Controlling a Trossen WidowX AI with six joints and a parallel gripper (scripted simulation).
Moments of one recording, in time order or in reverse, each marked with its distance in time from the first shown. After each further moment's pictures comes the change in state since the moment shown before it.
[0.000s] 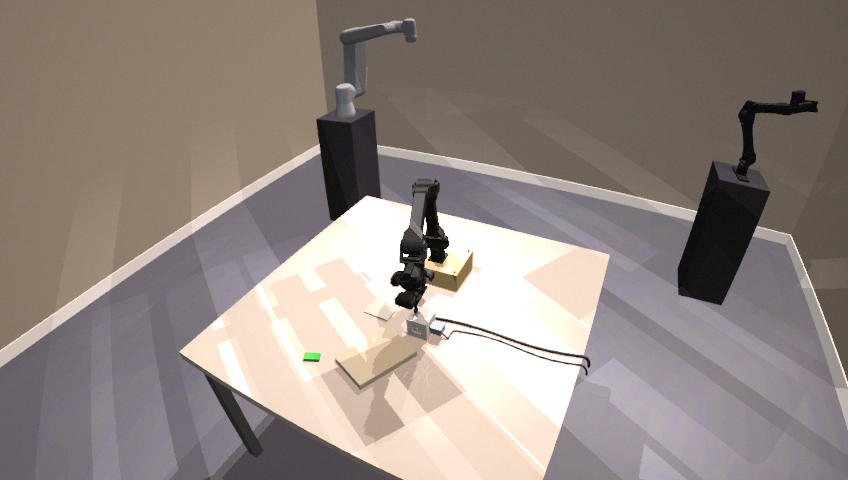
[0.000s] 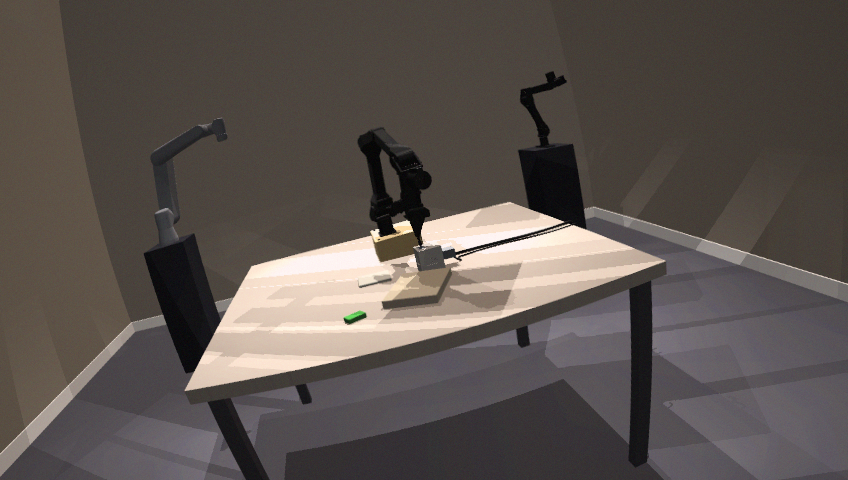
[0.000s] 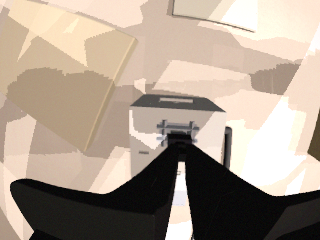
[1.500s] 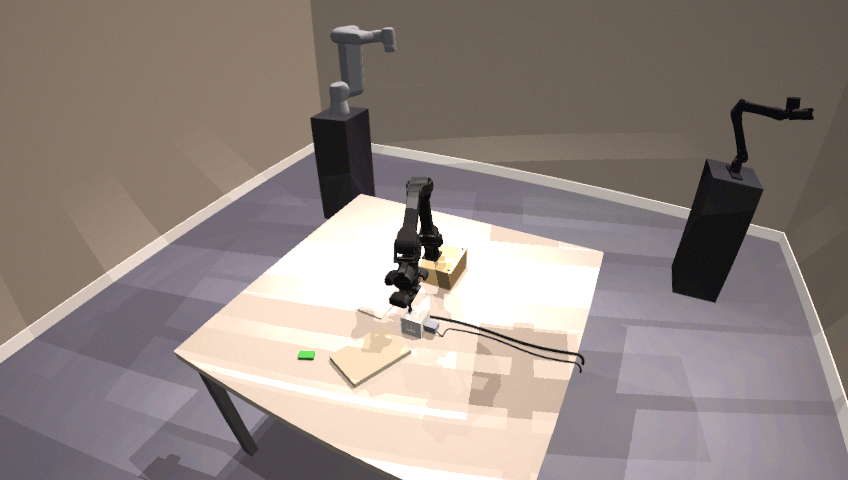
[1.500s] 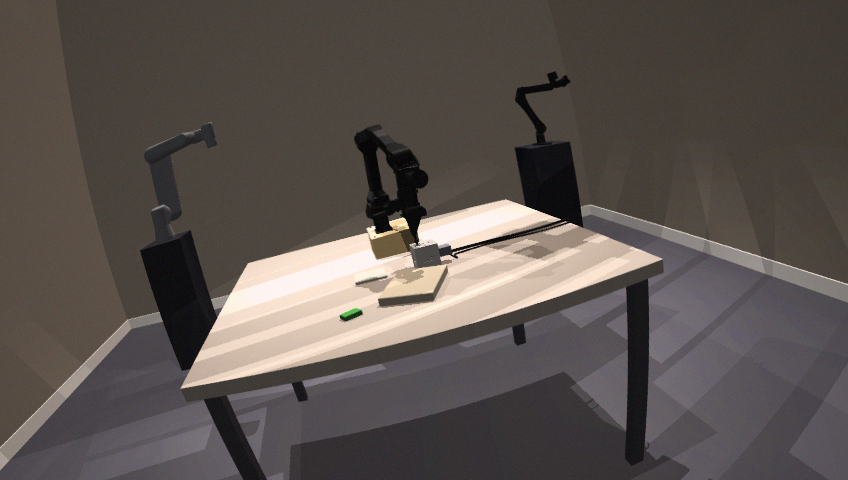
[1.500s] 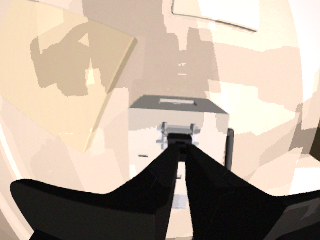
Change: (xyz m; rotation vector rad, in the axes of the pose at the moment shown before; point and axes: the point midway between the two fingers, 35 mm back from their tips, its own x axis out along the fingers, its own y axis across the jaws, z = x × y) arm 0.005 0.000 0.000 0.001 -0.001 0.000
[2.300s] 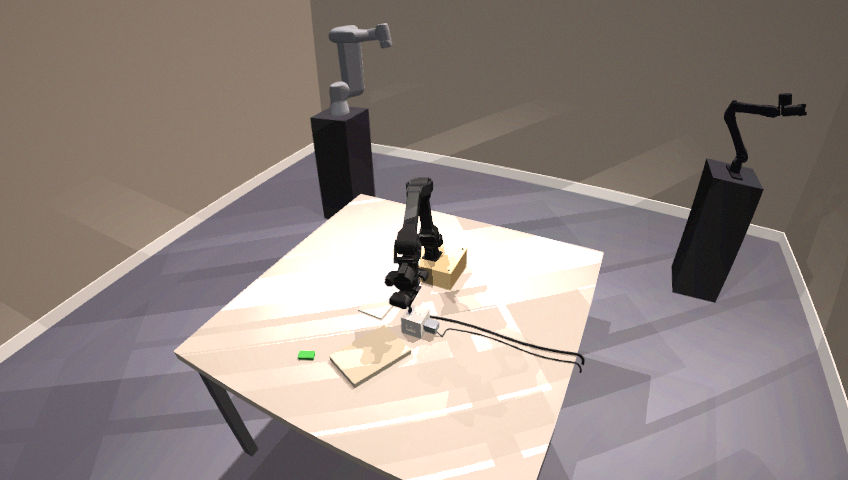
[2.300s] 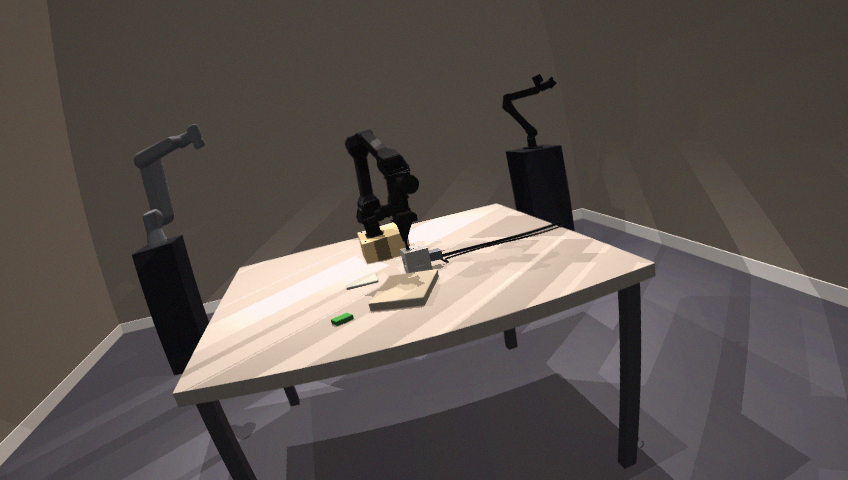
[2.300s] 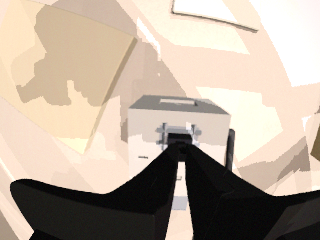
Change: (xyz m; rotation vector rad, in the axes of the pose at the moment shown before) arm 0.003 0.000 0.000 0.000 0.000 0.001
